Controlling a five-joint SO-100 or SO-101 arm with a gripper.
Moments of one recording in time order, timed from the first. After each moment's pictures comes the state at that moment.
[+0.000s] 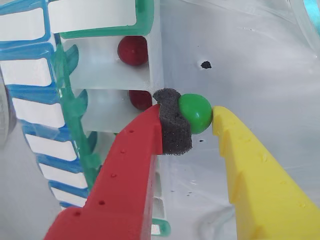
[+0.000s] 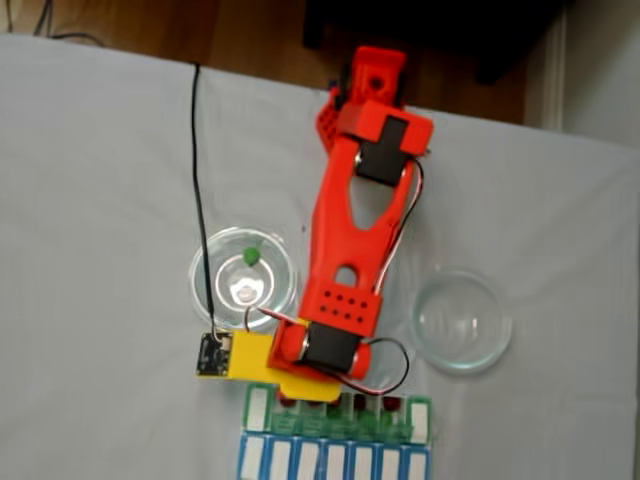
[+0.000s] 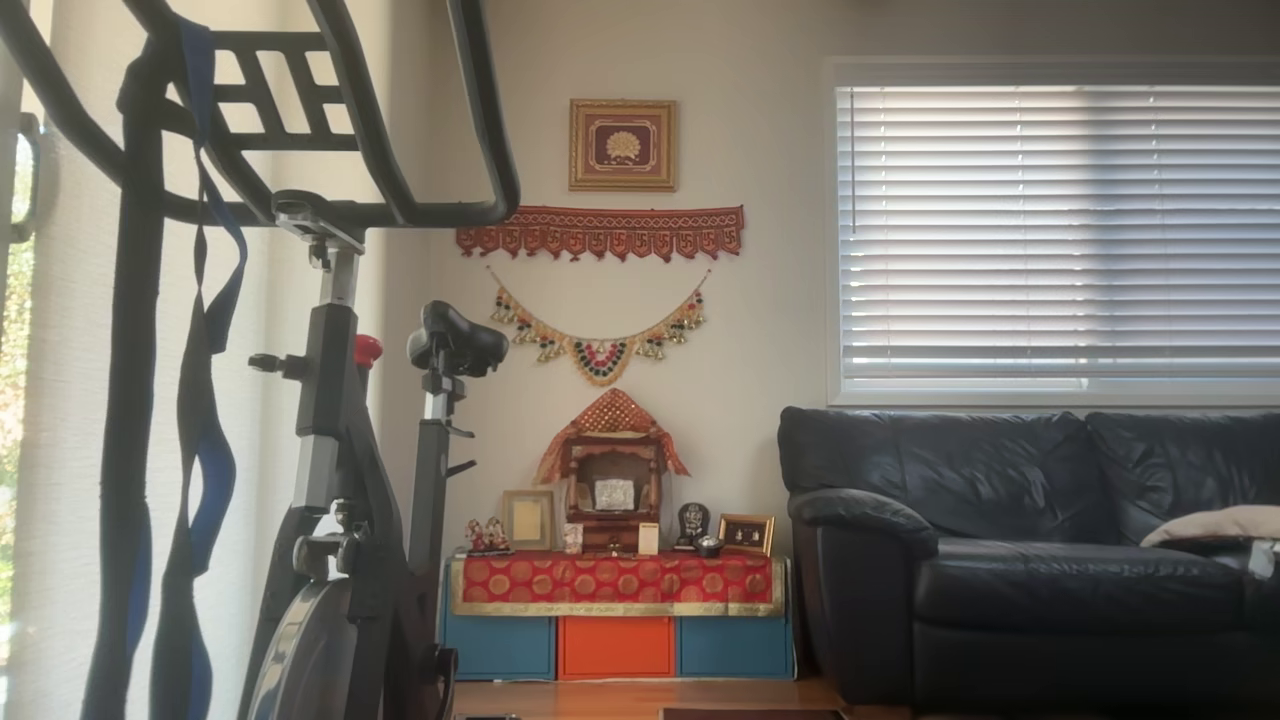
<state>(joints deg) 6.3 83.0 68.5 80.2 -7.9</state>
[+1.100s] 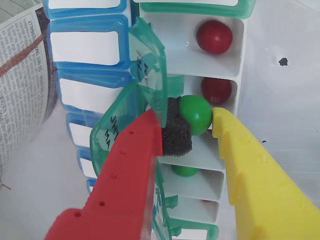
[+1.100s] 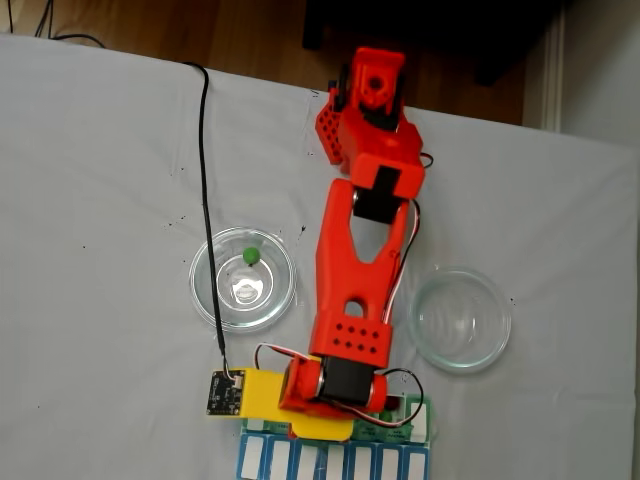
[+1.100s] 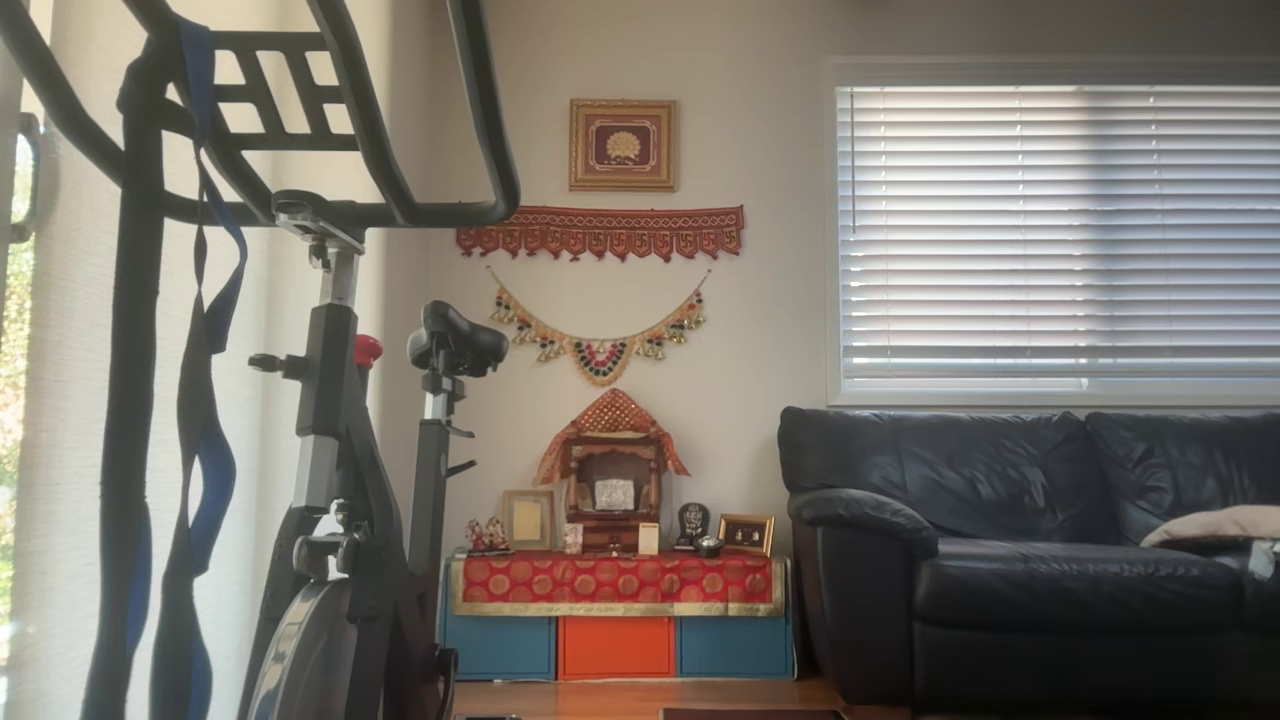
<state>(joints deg) 4.3 67.8 45.5 82.9 -4.4</state>
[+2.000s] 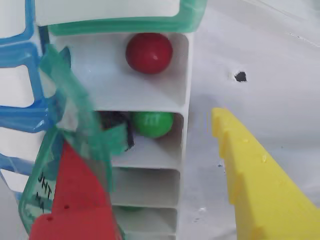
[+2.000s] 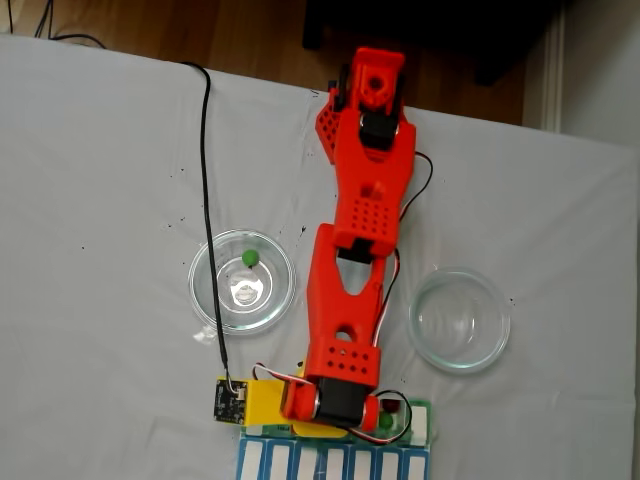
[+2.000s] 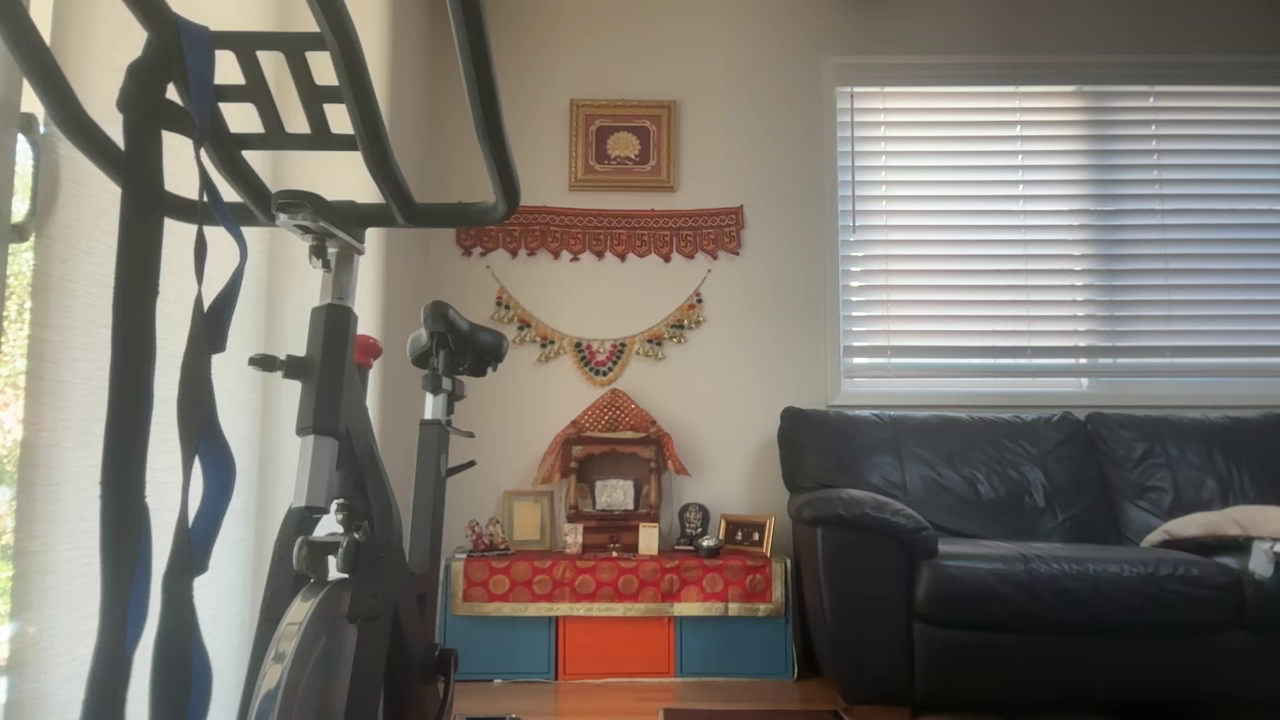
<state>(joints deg) 4.3 46.0 14.1 107.1 -7.0</state>
